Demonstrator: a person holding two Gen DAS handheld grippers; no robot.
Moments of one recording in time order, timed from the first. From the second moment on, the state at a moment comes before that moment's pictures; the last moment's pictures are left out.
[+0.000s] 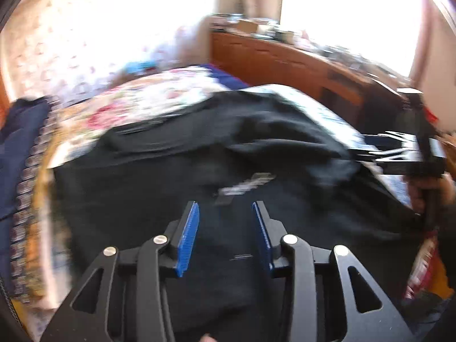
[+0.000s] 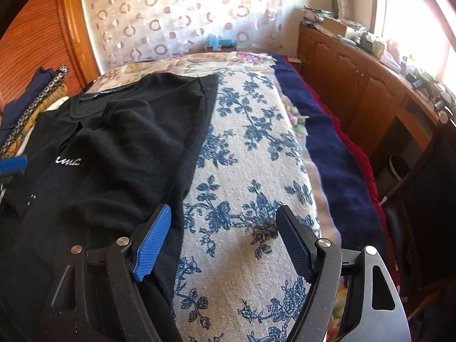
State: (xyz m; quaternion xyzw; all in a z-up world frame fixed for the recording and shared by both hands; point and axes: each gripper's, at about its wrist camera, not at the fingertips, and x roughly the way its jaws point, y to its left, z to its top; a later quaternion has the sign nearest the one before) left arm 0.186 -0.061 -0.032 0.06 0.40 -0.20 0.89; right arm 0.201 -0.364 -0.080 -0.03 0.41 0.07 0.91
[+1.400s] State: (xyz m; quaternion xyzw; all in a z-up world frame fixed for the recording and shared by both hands) left arm 0.256 0.044 -0.043 -0.02 0.38 -0.04 0.92; right arm 0.319 -0.309 -0.086 -0.07 0.41 0.16 0.90
